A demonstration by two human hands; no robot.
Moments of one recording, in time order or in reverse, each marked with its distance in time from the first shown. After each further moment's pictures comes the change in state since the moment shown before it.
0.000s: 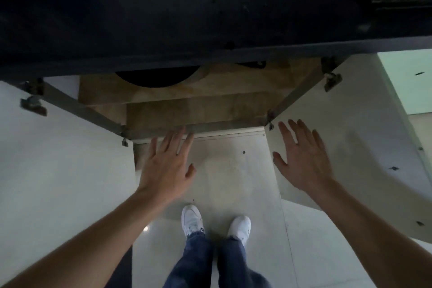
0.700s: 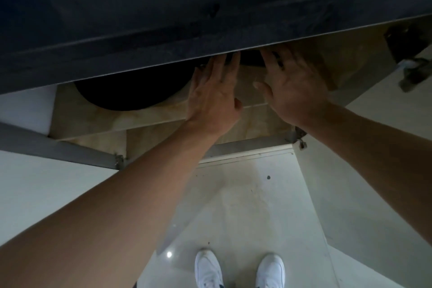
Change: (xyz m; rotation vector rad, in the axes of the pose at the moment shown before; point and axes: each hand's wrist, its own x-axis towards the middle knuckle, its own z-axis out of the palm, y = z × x) left_hand 0.250 0.041 0.009 -0.129 0.376 0.044; right_hand 0.222 -0.017 0.034 0.126 0.372 -0.151
